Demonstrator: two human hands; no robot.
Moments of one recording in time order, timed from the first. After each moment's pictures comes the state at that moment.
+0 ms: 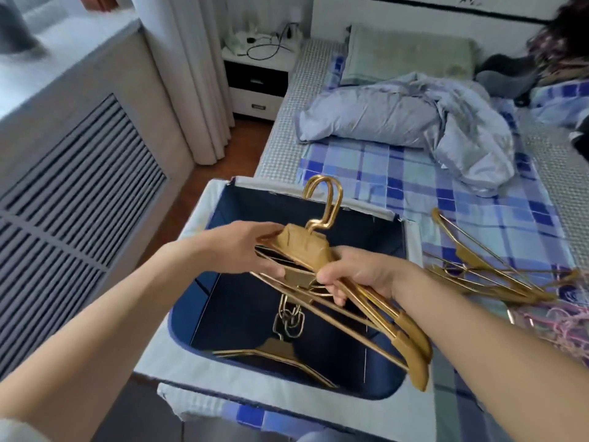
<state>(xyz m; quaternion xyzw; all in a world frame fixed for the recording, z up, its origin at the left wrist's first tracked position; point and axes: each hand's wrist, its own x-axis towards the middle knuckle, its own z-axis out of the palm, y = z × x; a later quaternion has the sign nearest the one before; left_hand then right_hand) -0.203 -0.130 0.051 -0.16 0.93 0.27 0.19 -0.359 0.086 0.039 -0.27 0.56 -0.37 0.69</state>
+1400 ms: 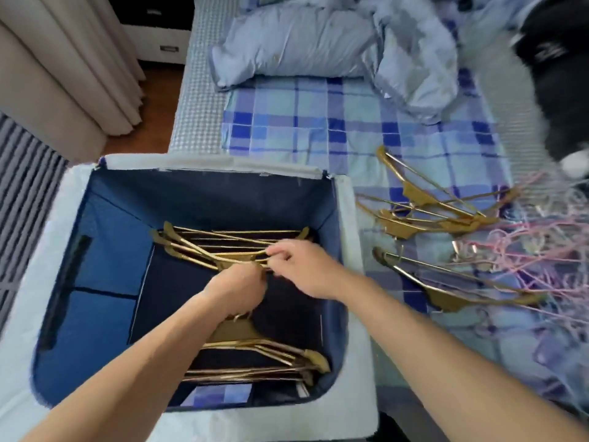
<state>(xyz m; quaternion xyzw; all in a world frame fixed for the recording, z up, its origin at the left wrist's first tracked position) -0.284 -0.007 -0.089 -0.18 0.89 0.23 0.36 -0.378 0.128 -0.050 -0.27 0.80 -0.32 0.43</state>
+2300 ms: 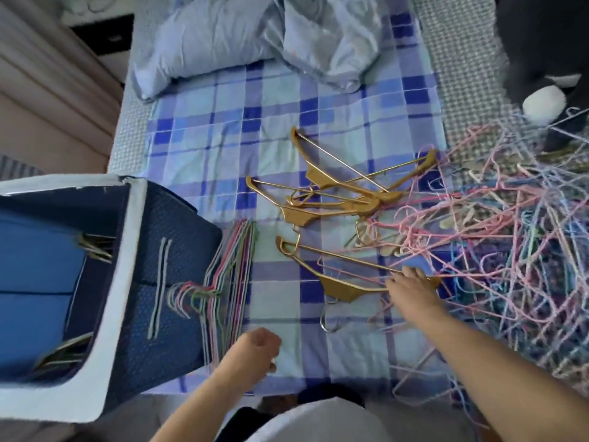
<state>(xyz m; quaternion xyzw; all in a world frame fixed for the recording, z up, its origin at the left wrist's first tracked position) -0.383 0.418 -0.096 -0.51 0.64 0.49 0.31 -0.605 0.660 -0.240 -0.40 0.87 0.16 0.26</state>
